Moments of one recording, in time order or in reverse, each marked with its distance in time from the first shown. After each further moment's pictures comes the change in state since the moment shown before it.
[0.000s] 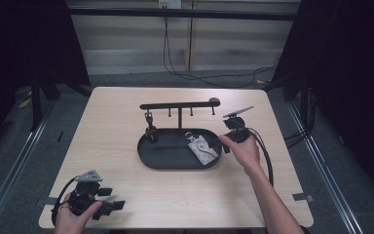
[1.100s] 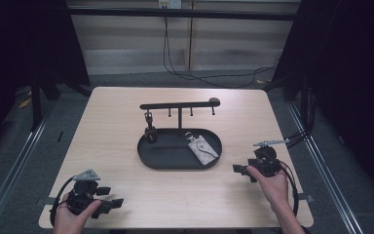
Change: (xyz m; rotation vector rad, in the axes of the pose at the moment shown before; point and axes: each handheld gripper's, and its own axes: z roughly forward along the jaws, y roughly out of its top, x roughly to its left) left arm 0.002 -0.001 -0.002 -0.012 0.021 -0.023; right arm -0.023 -0.113 -0.043 -0.163 -0.084 -0.005
